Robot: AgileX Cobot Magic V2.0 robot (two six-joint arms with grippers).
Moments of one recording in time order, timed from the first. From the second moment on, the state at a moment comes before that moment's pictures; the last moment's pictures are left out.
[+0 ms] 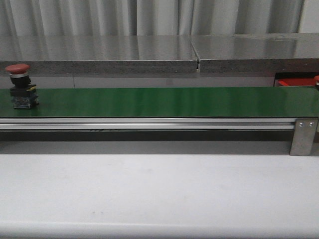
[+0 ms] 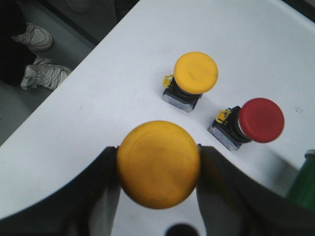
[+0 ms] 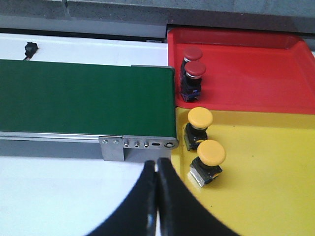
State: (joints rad) left arm 0.49 1.96 -1.62 -0.09 0.67 -0.14; right arm -0.07 0.56 -0.62 0.01 0.58 0.01
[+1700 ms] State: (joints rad) left arm 0.29 1.77 -1.36 -0.18 0.68 -0.06; right arm -0.07 0.56 -0.62 0.01 0.58 0.01
